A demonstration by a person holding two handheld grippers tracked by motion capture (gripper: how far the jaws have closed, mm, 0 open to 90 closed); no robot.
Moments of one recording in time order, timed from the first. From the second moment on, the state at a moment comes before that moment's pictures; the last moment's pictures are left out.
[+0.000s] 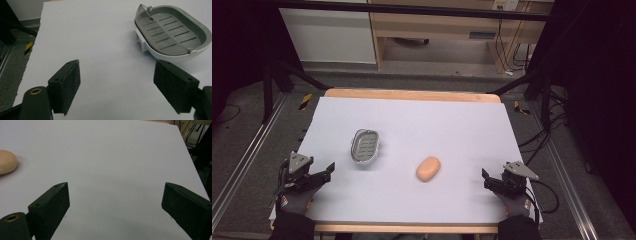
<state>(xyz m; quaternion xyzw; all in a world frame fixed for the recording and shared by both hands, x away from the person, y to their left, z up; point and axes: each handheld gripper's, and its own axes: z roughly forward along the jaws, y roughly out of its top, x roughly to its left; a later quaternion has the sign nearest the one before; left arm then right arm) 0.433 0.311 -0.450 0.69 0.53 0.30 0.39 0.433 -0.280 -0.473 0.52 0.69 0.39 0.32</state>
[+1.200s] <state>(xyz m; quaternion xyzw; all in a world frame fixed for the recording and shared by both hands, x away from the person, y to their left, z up) 0.427 0.253 -0.432 0.72 0.47 0.28 0.42 0.435 -0.279 -0.470 0.52 0.69 0.40 0.31</state>
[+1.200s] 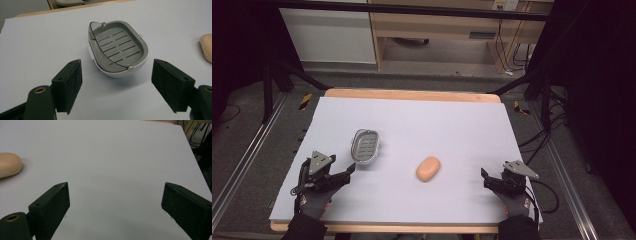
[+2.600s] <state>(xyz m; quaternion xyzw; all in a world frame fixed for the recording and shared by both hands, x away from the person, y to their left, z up) 0.460 0.151 -0.410 0.77 0.40 0.25 0.42 0.436 -0.275 -0.469 0.52 0.69 0.40 0.31</state>
